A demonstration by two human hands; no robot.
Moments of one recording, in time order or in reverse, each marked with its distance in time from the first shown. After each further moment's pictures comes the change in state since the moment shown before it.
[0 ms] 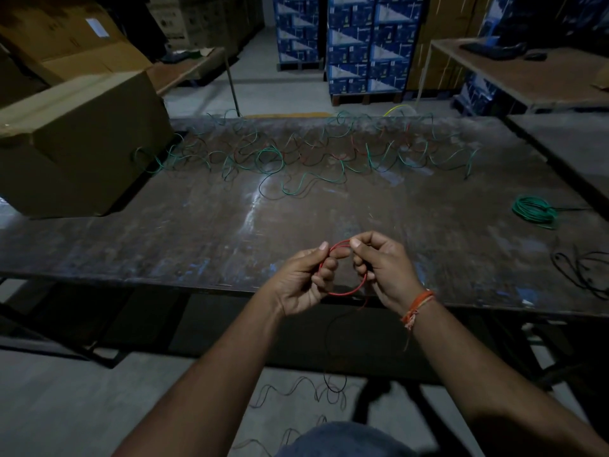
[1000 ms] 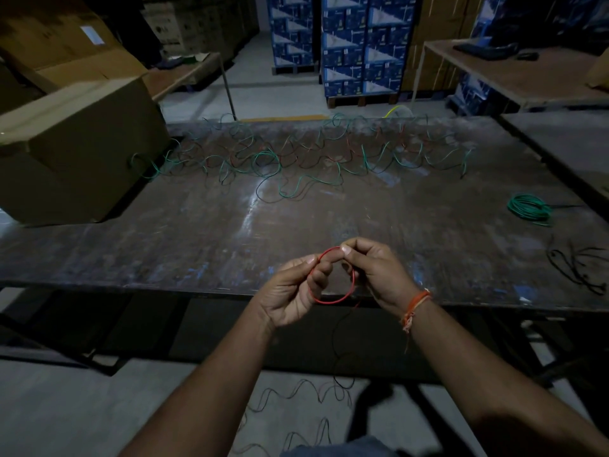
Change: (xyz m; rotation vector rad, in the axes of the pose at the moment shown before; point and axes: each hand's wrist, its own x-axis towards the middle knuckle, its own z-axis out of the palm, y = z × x) left_hand -0.016 -0.001 -0.019 -0.211 -0.277 0.008; right_hand 0.003 0.009 -0.002 -0.124 -0.157 -0.040
